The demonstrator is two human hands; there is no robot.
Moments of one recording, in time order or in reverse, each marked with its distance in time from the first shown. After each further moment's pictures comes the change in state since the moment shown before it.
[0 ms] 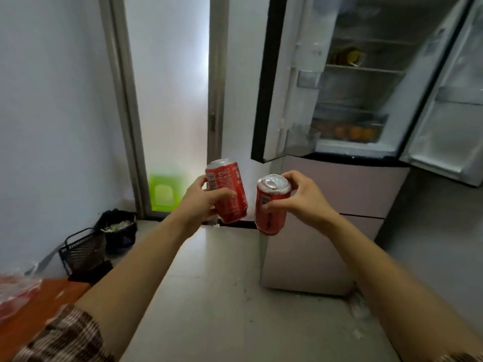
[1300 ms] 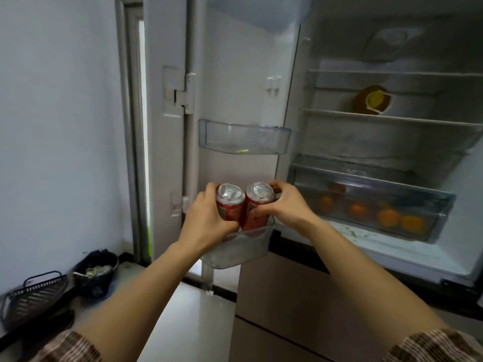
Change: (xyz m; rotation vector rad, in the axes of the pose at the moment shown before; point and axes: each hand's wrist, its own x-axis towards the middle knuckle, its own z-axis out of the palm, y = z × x) left_hand 0.418 0.003 0.296 0.920 0.594 0.508; right_hand 0.444 0.214 -0.262 0.109 -0.165 -0.201
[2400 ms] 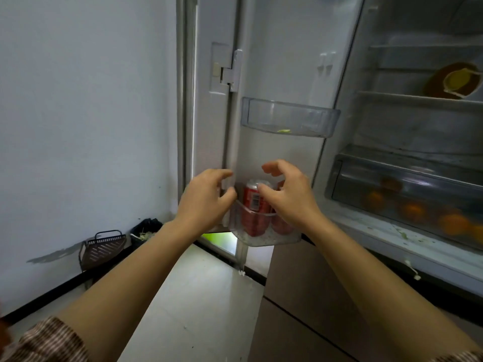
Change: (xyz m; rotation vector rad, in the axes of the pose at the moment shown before) left_hand -0.025 -0.008 -0.056 0.245 0.153 0.010; right_hand -0.023 -0.031 0.052 -0.202 0.021 -0.423
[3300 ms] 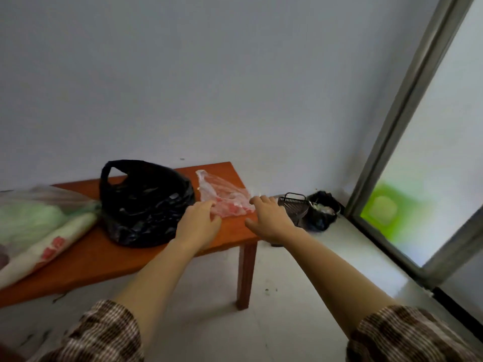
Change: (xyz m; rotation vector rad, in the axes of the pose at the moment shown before) left_hand -0.264 -0.452 -0.465 0.542 -0.091 -0.823; right_hand -0.080 -0.434 0.560 -0.092 -0.819 -0.321
